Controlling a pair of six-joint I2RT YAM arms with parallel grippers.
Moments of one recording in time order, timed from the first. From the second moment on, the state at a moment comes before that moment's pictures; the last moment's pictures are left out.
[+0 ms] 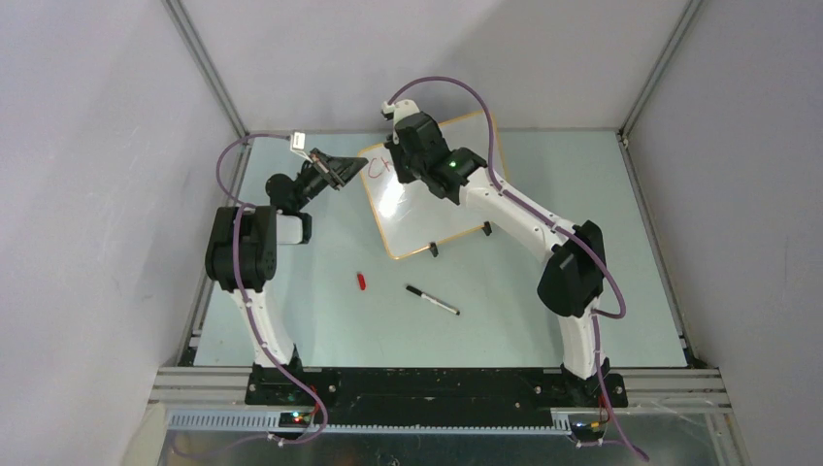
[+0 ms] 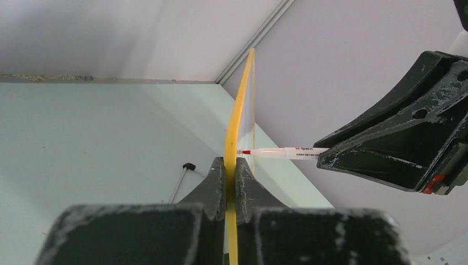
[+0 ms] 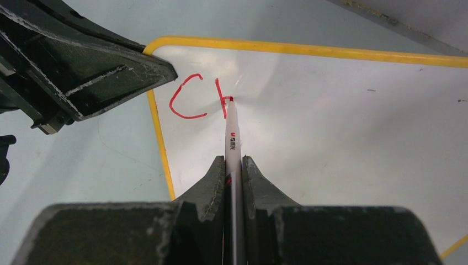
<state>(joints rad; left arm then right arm) 0.00 1.99 0.94 1.43 0.83 -1.00 0.77 2.01 2.00 -0.50 0.23 0.14</state>
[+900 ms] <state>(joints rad) 0.00 1.99 0.94 1.43 0.83 -1.00 0.77 1.97 1.93 -0.50 0.23 0.15</state>
